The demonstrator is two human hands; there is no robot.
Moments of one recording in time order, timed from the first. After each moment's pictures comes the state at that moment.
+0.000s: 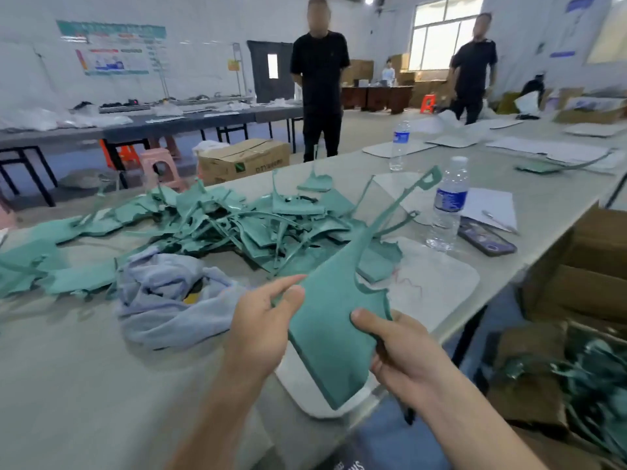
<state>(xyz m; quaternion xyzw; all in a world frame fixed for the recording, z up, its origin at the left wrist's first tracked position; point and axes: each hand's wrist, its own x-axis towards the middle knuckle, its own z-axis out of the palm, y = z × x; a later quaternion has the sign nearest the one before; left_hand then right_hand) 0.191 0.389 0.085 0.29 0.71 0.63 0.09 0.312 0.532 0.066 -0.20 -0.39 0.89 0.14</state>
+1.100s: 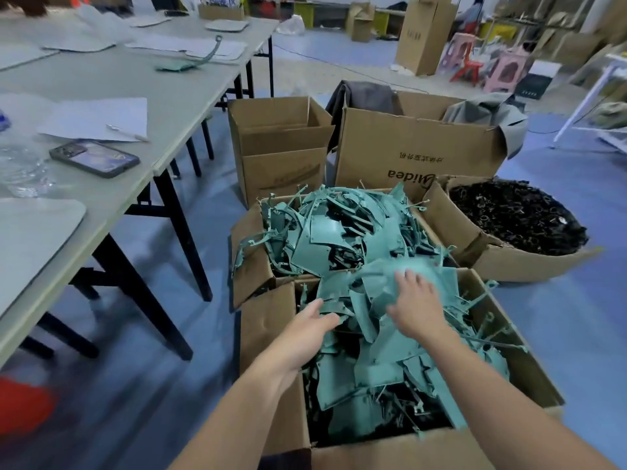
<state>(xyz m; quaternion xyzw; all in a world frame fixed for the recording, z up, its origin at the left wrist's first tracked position) 0.584 0.647 -0.084 0.44 0.57 0.25 0.65 0.830 0.713 -0.130 -0.76 -0.65 0.09 -0.02</state>
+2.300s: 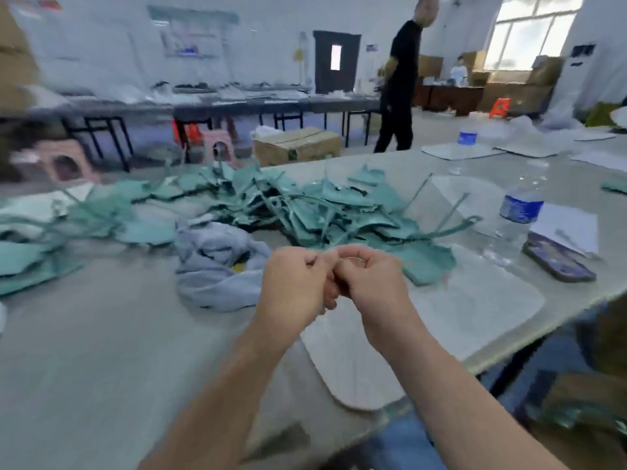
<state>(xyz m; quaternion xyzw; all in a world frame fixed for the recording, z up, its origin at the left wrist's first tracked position) 0.185 0.399 0.096 0.22 0.77 0.60 0.04 0.245 0.501 0.098 -0.16 -0.64 0.72 0.21</state>
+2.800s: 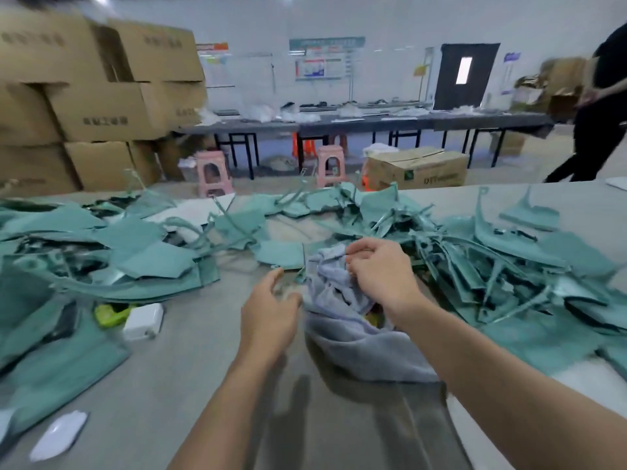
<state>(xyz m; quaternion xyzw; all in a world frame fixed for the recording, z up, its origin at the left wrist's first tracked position) 0.009 0.216 0.039 -0.04 0.85 0.50 -0.15 0.008 0.402 0.100 -0.06 -0.82 0.55 0.13</state>
